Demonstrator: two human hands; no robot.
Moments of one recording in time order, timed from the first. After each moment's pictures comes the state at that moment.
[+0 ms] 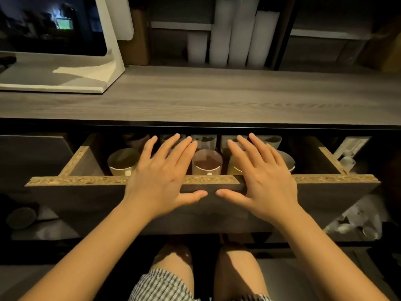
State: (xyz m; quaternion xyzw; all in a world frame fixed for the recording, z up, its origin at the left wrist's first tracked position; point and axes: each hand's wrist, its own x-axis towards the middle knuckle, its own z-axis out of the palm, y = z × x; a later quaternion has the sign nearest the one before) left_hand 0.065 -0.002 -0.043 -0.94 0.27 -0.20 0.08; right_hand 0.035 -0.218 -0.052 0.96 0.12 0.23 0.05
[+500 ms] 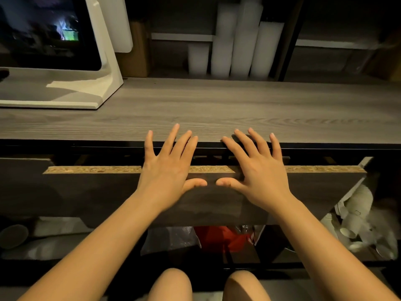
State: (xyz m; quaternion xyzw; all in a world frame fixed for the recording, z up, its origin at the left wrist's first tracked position) left_hand 0.130 -0.023 -0.039 -0.95 0.20 -0.21 0.11; right_hand 0.117 -0.226 -0.054 0.96 0.11 0.26 0.04
